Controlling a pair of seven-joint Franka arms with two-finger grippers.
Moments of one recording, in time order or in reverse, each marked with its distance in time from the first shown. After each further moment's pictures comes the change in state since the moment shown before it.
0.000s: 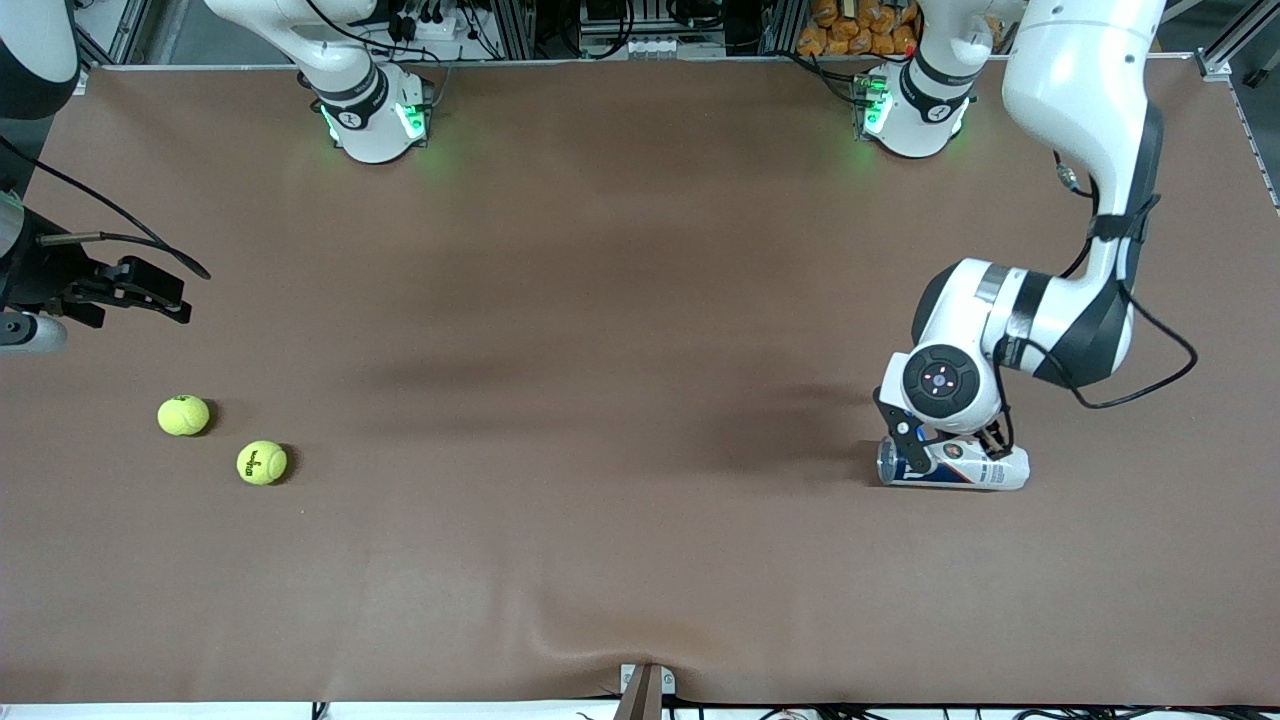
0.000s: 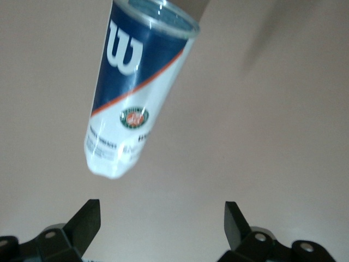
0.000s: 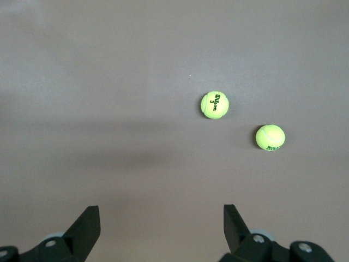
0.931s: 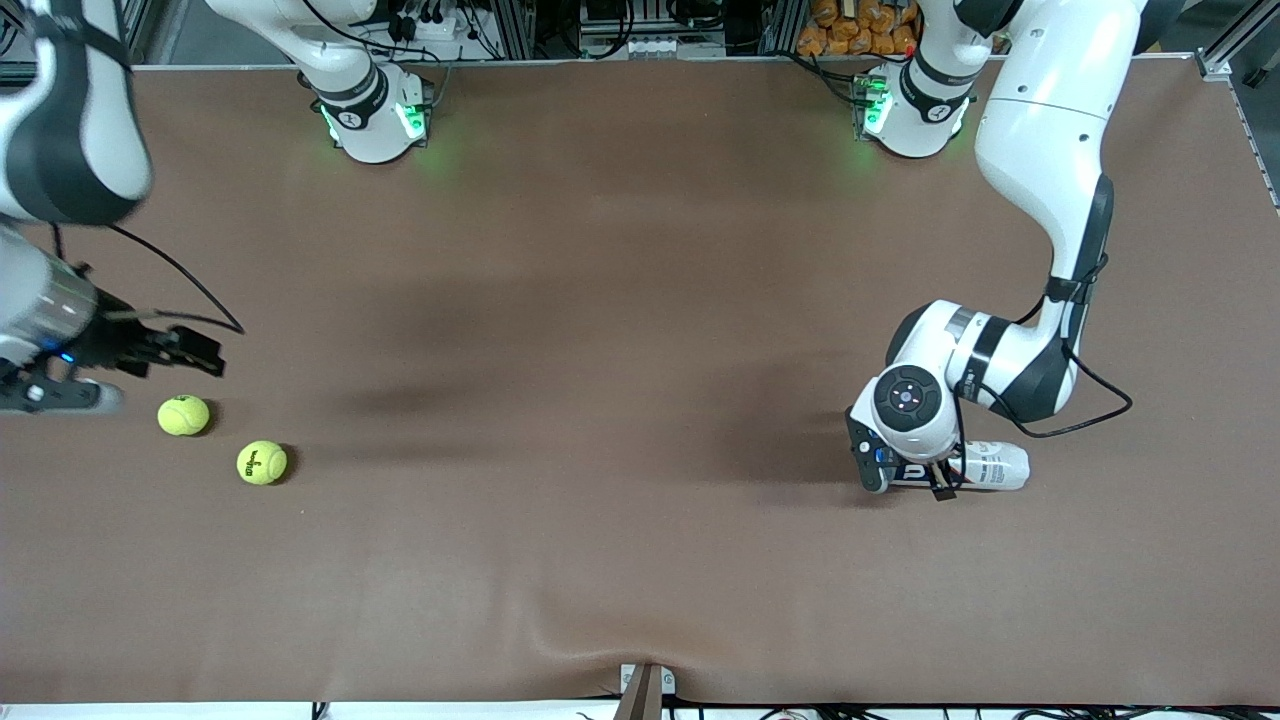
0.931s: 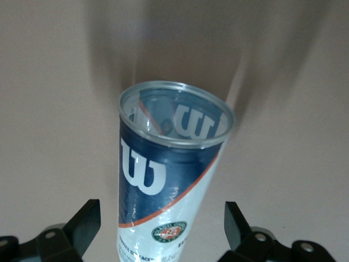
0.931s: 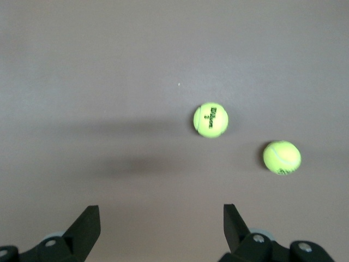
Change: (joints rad) left arm 0.021 0.130 -0.001 0.001 0.032 0.281 0.140; right arm -0.035 0.072 0.002 -0.266 -0.006 0.374 0.001
